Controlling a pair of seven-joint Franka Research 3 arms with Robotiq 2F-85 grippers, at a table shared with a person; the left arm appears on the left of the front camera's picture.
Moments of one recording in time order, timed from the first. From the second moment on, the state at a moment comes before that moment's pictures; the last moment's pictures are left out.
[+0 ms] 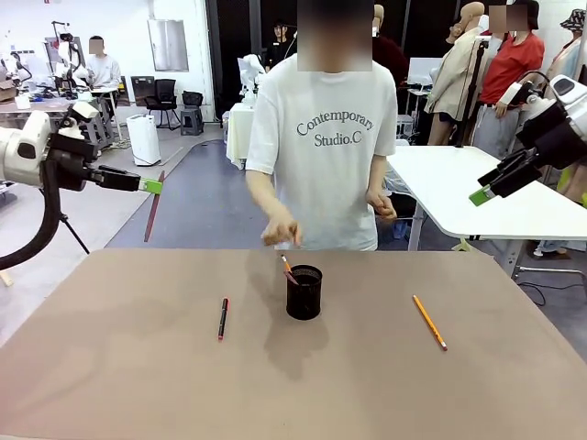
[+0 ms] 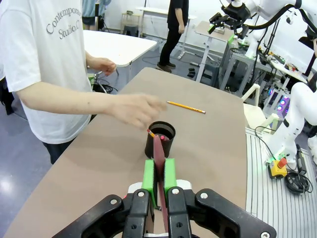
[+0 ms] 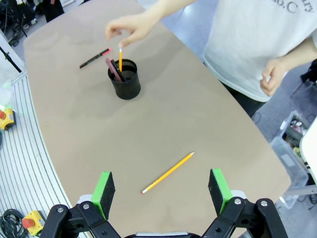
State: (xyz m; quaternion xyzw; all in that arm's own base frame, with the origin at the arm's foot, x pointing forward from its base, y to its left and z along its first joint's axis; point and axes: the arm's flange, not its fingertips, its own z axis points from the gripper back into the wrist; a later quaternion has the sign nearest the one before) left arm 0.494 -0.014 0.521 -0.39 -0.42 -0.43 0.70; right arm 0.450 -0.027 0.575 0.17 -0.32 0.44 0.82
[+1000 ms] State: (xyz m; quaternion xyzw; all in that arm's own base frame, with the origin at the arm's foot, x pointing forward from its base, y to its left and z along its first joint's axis) left arm 0.496 -0.022 0.523 -0.40 -0.43 -0.43 0.69; right arm 0.450 -0.027 0.575 0.17 -0.32 0.44 0.82
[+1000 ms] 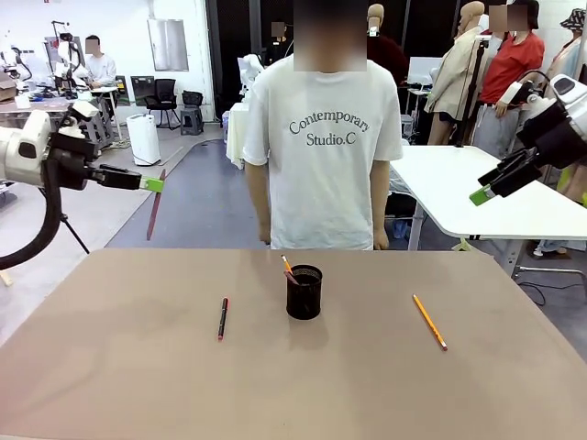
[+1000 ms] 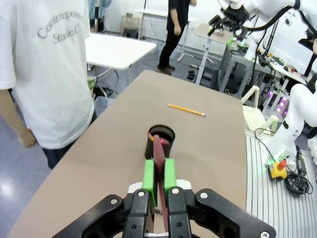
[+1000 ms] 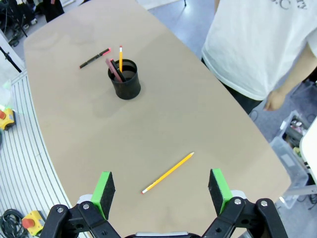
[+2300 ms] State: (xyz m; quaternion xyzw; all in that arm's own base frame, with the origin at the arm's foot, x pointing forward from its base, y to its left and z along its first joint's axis) left arm 0.526 -0.248 0.441 -0.52 -0.49 -0.51 0.48; right arm 0.450 -0.027 0.575 0.17 -0.32 0.44 0.82
